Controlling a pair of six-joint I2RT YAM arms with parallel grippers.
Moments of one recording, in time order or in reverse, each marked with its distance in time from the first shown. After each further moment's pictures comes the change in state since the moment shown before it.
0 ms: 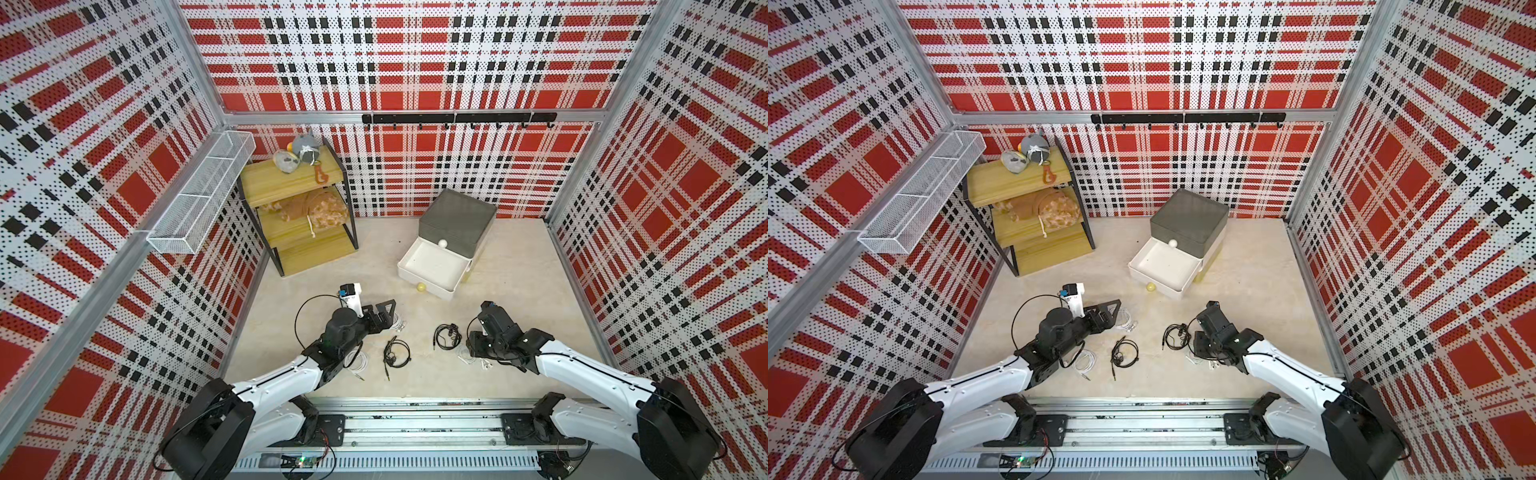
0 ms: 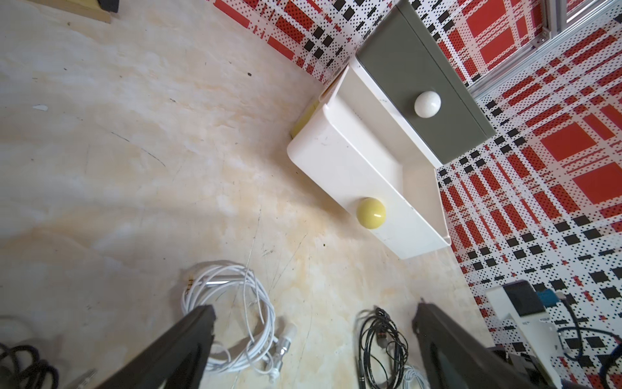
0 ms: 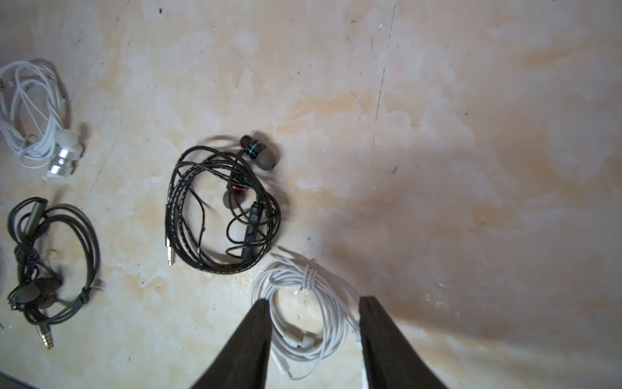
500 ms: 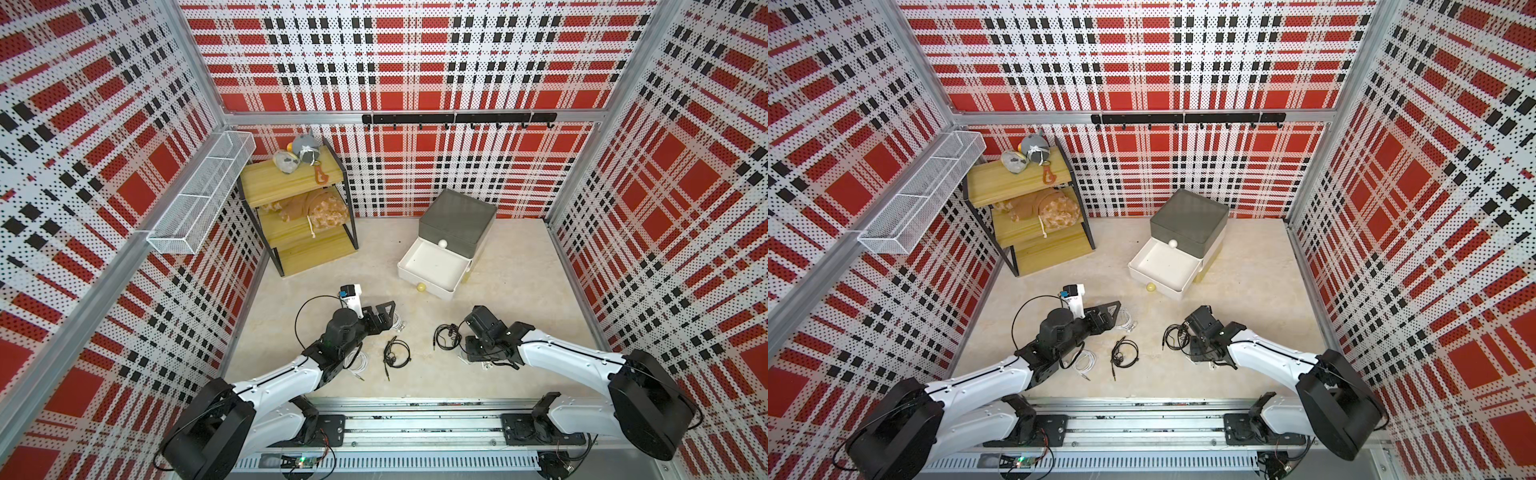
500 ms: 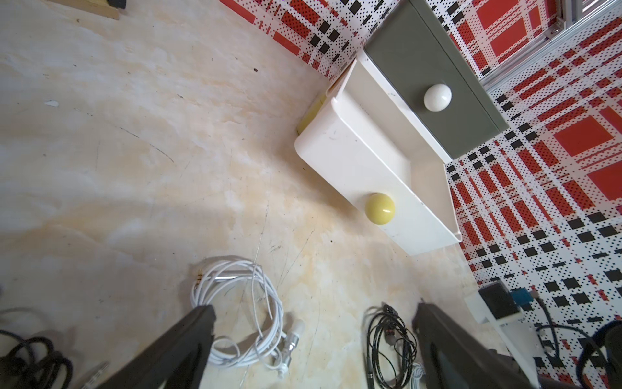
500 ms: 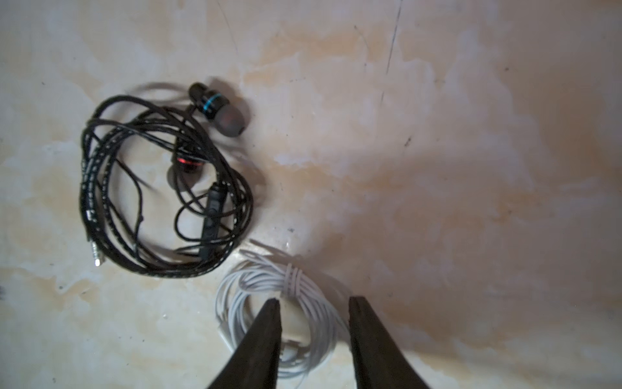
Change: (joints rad) left arm 0.000 0.004 -0.001 -0.010 -0.006 0.010; right arm 0.054 0.171 0.060 -0.052 0.047 -0.010
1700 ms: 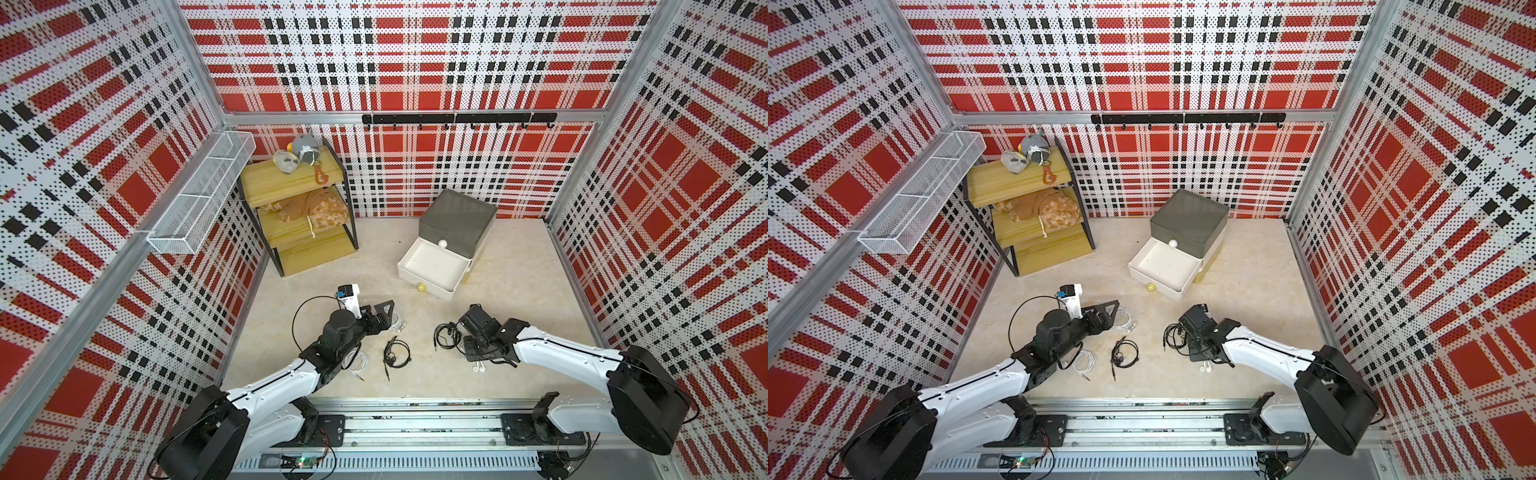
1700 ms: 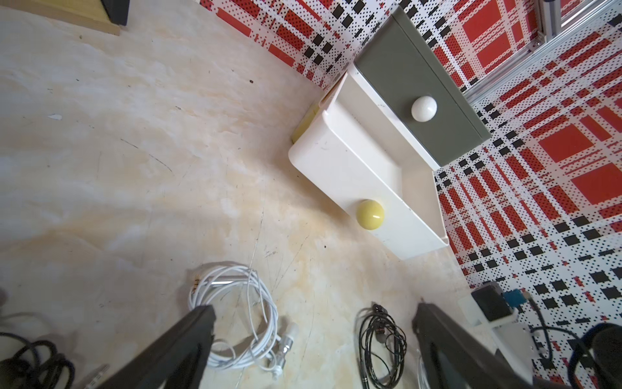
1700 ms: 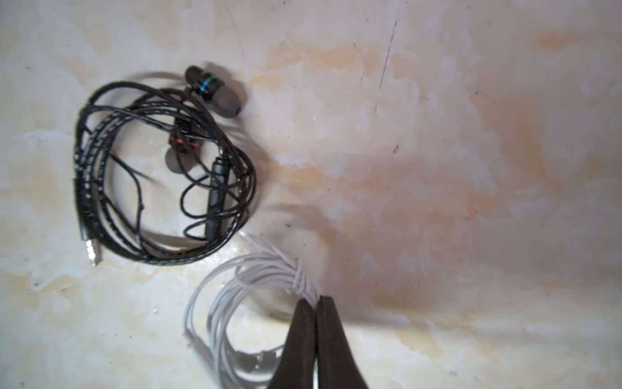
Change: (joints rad) left arm 0.002 -0.056 -0.013 -0.005 -0.006 0.000; right arm 0.044 -0.019 0.060 -0.092 0.079 -0.002
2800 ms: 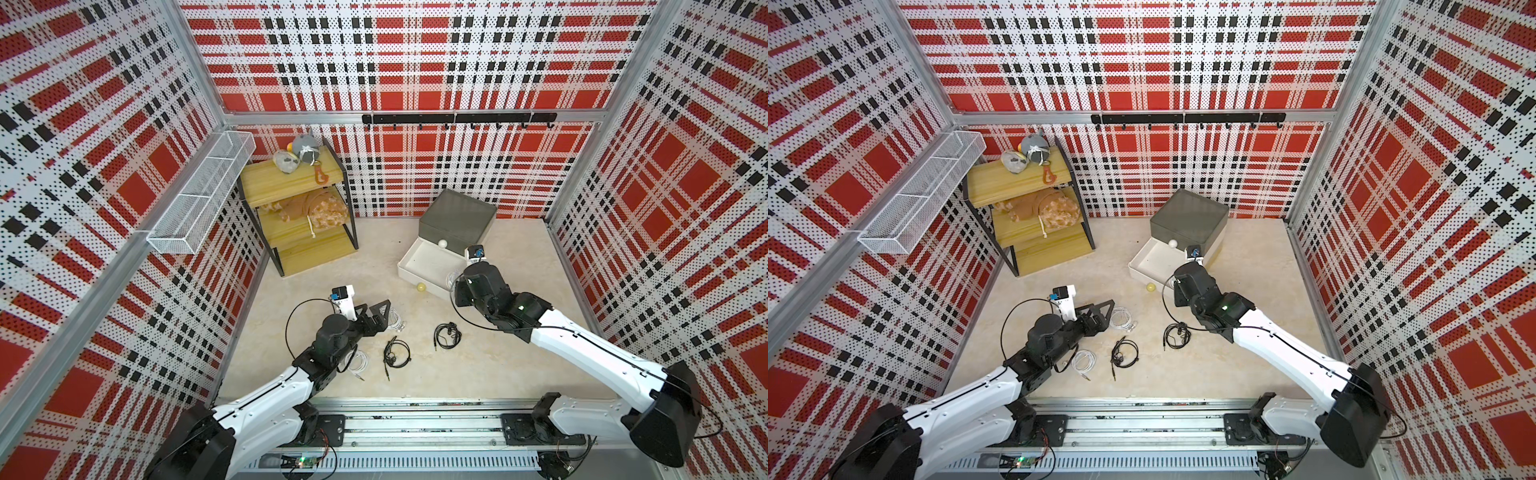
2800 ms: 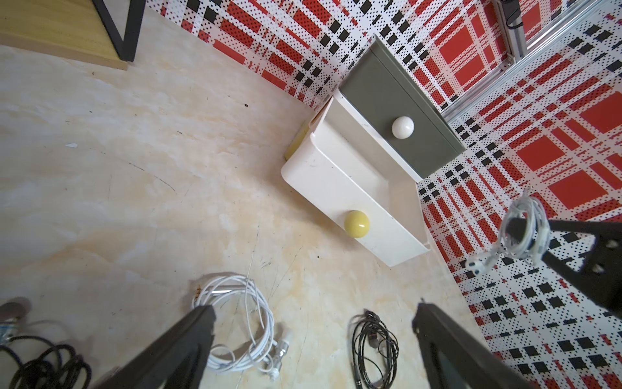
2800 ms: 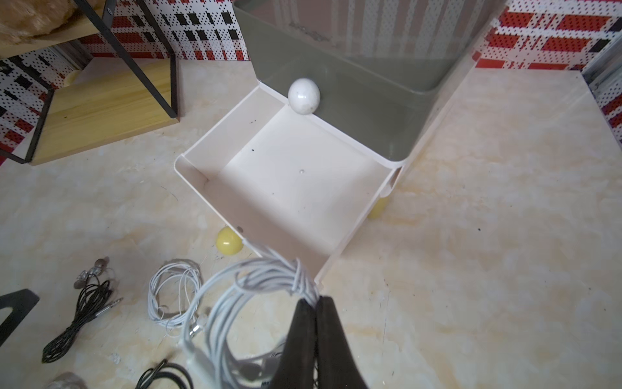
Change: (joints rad) left arm 0.005 -0.107 -0.034 -0.015 -0.016 0.030; right arm 0.003 -0.003 0.404 0.180 0.261 -0.213
